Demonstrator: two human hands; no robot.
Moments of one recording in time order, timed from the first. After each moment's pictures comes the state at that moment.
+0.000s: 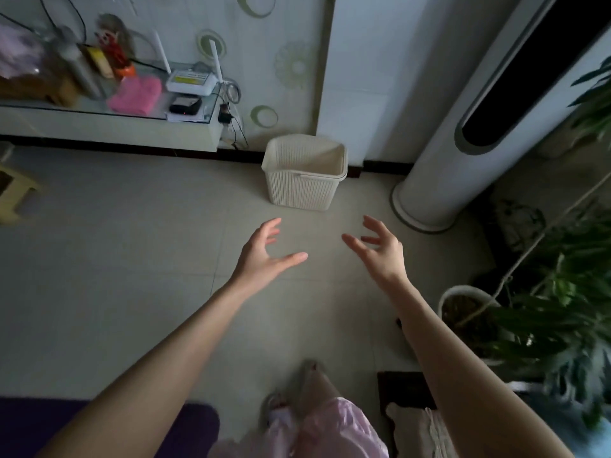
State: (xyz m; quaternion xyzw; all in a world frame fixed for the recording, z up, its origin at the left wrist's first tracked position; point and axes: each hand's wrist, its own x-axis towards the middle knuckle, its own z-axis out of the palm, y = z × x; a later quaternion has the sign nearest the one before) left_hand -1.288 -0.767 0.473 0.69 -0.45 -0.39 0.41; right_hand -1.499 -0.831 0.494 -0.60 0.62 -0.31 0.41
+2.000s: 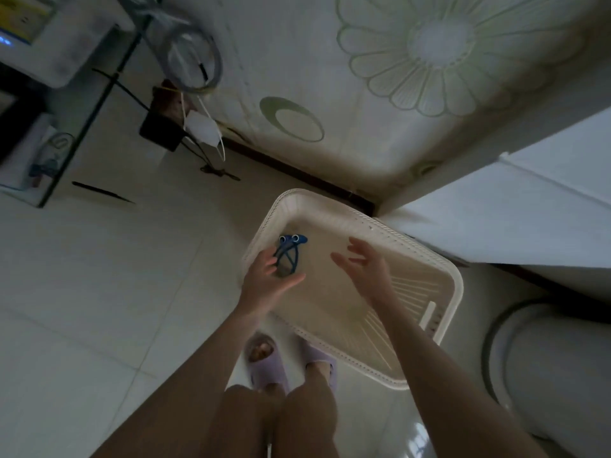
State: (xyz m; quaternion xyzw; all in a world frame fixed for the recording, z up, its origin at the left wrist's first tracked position) left_hand -1.077 -1.499 0.051 0.77 -0.06 -0.51 0.38; right_hand -1.222 -1.630 0.036 -0.60 0.58 -0.01 0.55
